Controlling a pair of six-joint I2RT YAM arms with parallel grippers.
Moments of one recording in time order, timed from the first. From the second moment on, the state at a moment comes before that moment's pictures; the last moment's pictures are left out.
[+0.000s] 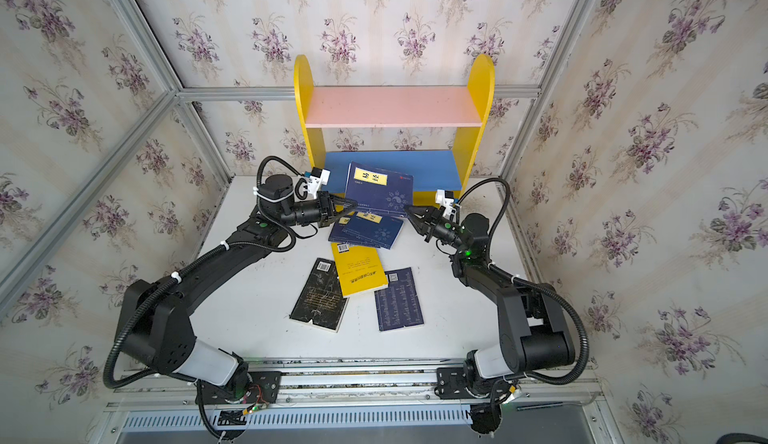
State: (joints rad) left arm -0.39 1.54 1.18 0.14 0.80 -1.01; right arm 0.10 1.46 0.67 0.97 -0.91 1.60
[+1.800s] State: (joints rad) left arm 0.02 1.50 1.18 -0.36 0.59 -0.64; right arm 0.23 2.31 1.84 0.16 -0.80 1.05
